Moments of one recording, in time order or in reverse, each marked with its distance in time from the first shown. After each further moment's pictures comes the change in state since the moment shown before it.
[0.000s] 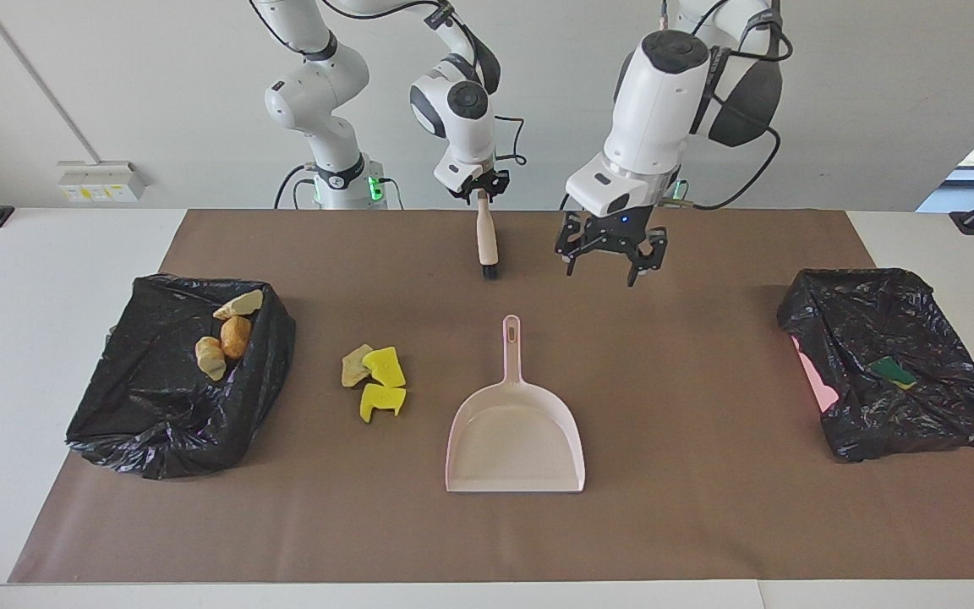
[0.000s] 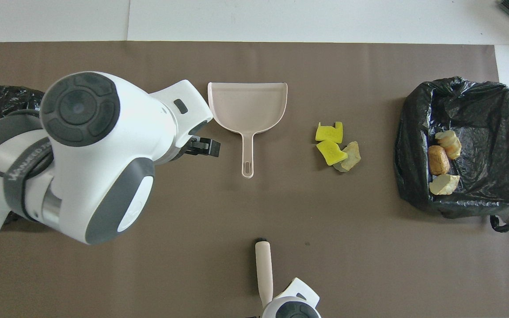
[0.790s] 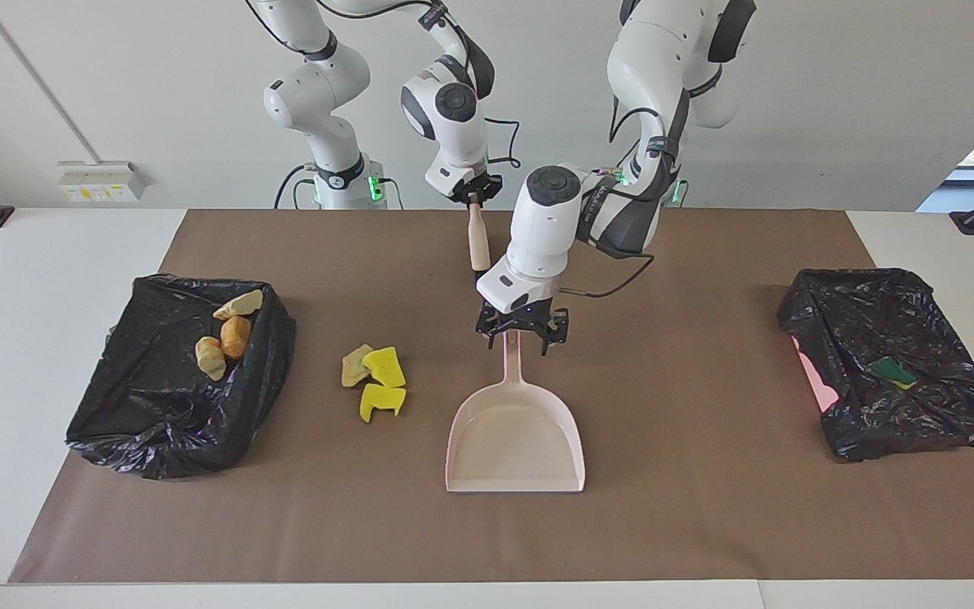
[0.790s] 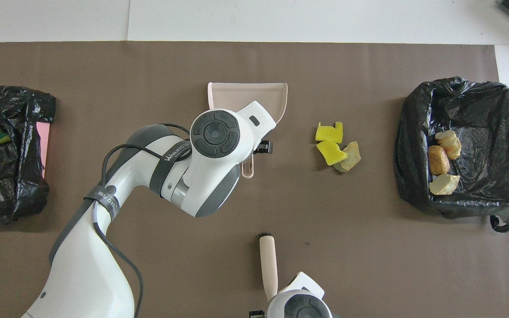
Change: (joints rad) left arm -0.103 0.253 0.001 0.004 0.018 0.276 -0.163; right arm -0.102 -0.040 -0.006 0.002 -0.033 -0.052 -0.083
